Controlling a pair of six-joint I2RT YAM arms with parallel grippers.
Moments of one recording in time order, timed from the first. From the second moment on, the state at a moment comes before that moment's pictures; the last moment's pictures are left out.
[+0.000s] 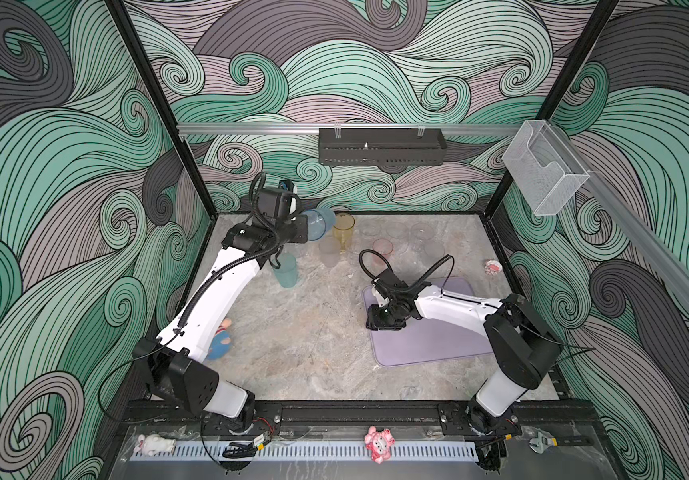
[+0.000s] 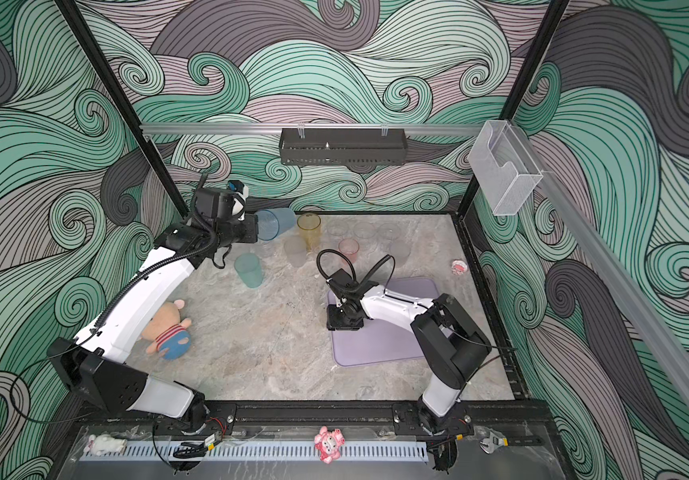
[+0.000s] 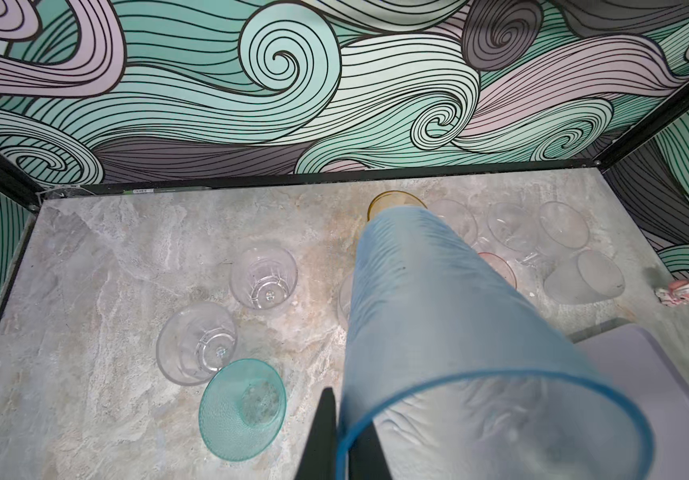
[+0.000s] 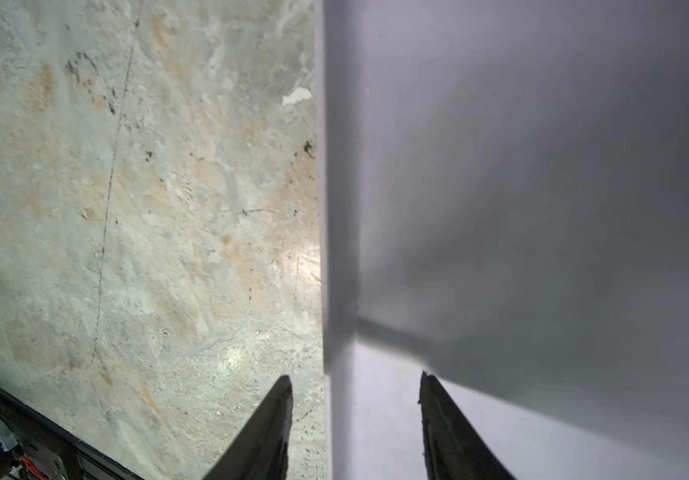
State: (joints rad) left arm -0.37 1.45 1.56 -0.74 -0.12 -0.22; right arm 0.72 1.70 0.99 -0.53 -0.21 0.60
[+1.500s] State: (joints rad) left arm -0.60 1.42 1.43 -1.01 -0.15 -0.33; right arm 0.63 1.36 1.23 -0.70 -0.24 0.63
